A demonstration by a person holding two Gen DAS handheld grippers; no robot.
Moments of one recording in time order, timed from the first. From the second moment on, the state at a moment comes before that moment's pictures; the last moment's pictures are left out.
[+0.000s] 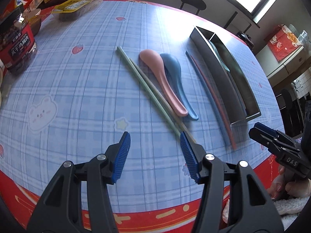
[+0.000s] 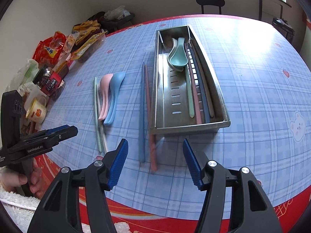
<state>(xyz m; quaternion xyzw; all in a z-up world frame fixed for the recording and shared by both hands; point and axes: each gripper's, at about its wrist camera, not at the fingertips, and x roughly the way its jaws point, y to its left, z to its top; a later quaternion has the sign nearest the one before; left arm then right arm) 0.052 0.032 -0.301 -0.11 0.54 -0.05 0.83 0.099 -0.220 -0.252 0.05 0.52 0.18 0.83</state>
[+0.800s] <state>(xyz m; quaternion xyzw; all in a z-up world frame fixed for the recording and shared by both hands) 0.063 0.061 -0.298 -0.18 0.54 -0.04 0.82 0.124 -0.106 -0.277 -0.05 0.56 0.33 0.76</state>
